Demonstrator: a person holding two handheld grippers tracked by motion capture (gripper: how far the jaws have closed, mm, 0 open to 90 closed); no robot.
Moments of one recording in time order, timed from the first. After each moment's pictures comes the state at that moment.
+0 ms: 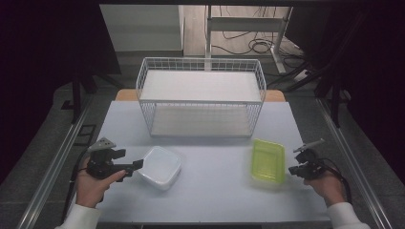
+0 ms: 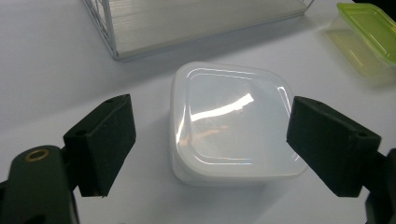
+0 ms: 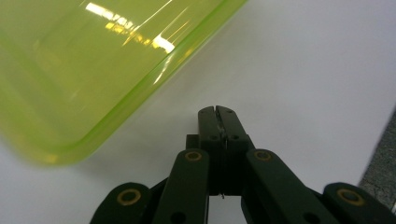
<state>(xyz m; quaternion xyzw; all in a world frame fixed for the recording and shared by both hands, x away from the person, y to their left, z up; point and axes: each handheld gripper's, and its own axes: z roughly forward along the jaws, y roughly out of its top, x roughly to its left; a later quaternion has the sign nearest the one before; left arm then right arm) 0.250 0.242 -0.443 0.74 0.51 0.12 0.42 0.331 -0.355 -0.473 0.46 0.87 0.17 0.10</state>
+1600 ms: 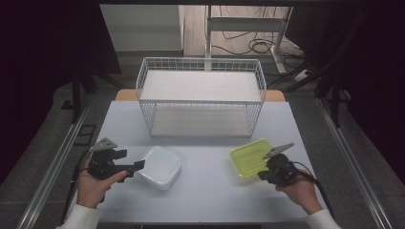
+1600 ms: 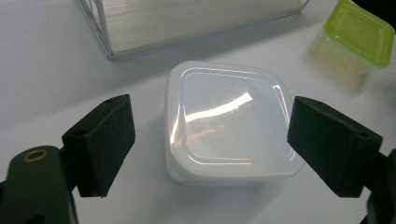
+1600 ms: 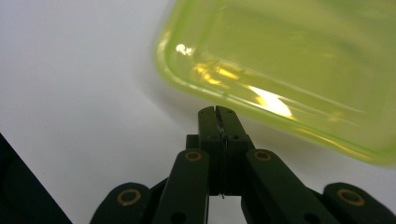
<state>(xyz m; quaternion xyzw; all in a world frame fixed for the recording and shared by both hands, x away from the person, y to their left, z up) 0.250 0.237 -0.443 0.75 0.50 0.11 0.42 0.305 -0.269 -0.446 0.37 0.90 0.23 0.08</state>
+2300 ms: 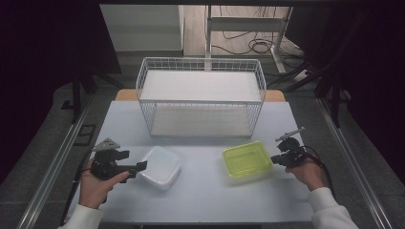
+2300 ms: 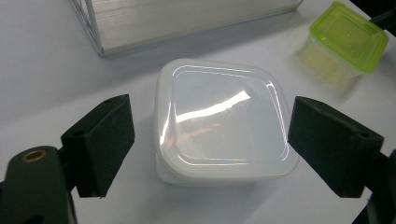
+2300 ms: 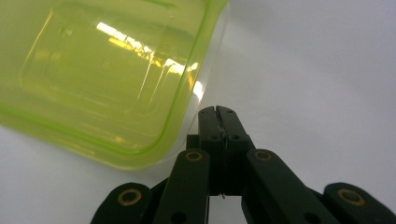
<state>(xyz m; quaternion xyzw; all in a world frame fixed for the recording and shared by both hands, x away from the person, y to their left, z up) 0.250 0.232 -0.445 0.75 0.50 0.10 0.42 0.365 -0.303 -0.467 0.42 0.88 0.21 0.09</state>
